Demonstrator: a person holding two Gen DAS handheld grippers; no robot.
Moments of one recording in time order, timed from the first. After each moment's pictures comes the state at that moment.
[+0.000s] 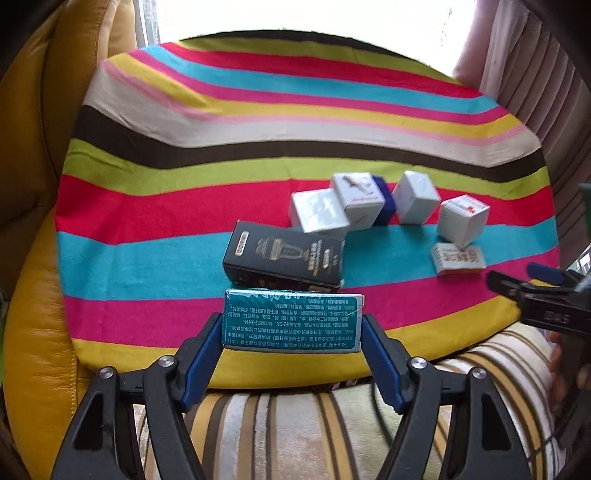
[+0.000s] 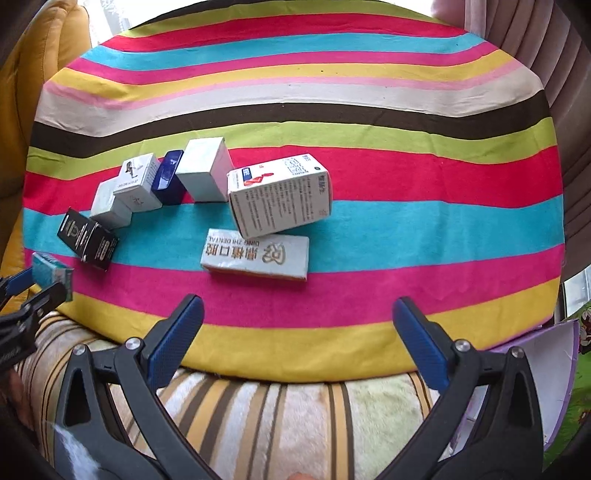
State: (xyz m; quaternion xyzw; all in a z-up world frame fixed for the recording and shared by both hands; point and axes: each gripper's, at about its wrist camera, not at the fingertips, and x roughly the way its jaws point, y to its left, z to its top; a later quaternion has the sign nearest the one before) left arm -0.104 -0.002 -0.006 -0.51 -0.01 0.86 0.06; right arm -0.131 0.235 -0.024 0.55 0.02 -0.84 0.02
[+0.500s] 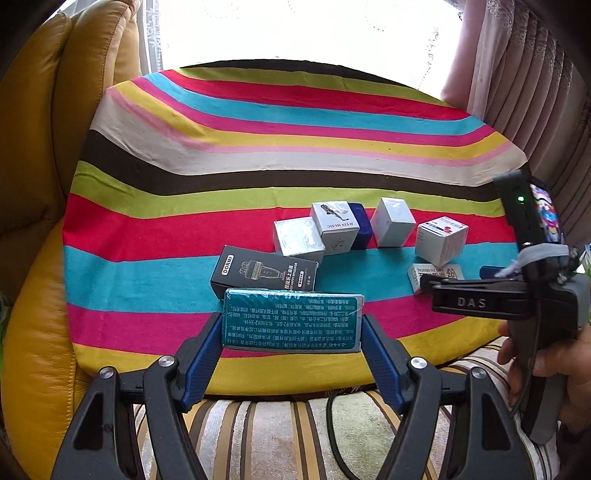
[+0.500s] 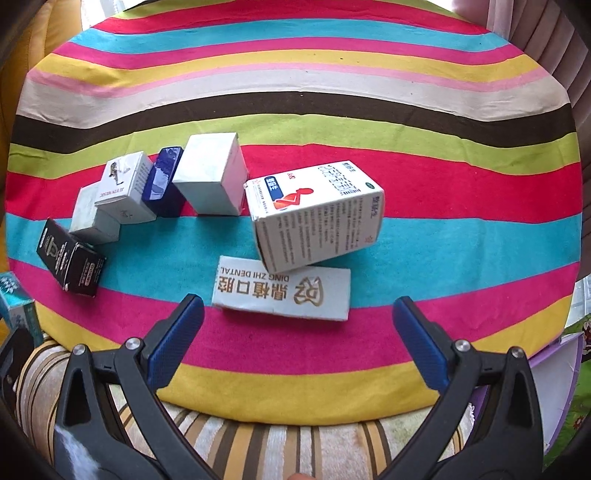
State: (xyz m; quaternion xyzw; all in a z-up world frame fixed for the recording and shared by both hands) left arm -0.098 0.014 0.010 -0.47 -0.01 0.88 0.06; right arm -0.163 0.208 -0.048 0.56 0.03 -0.82 0.01
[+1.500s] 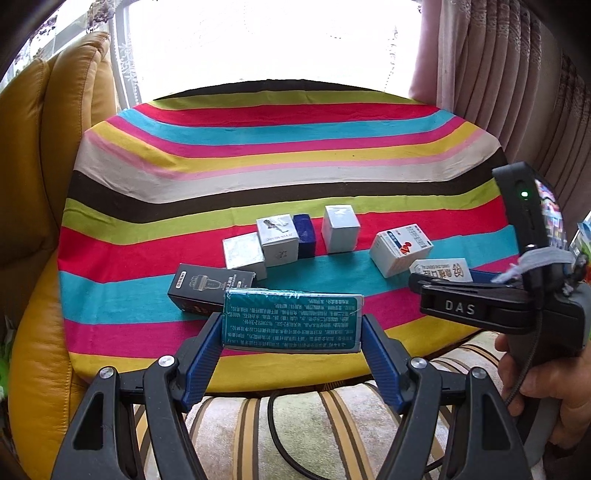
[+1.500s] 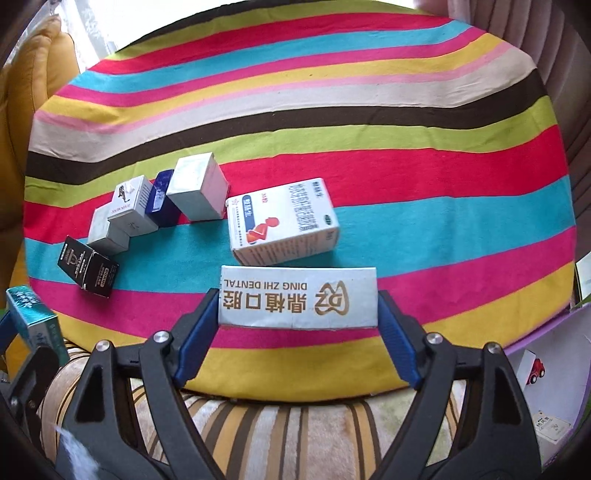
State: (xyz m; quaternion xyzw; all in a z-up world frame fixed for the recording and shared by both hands) left arm -0.073 0.071 0.030 -0.44 0.03 0.89 0.09; right arm -0.120 0.251 -0.020 0.52 -0.03 -0.85 0.01
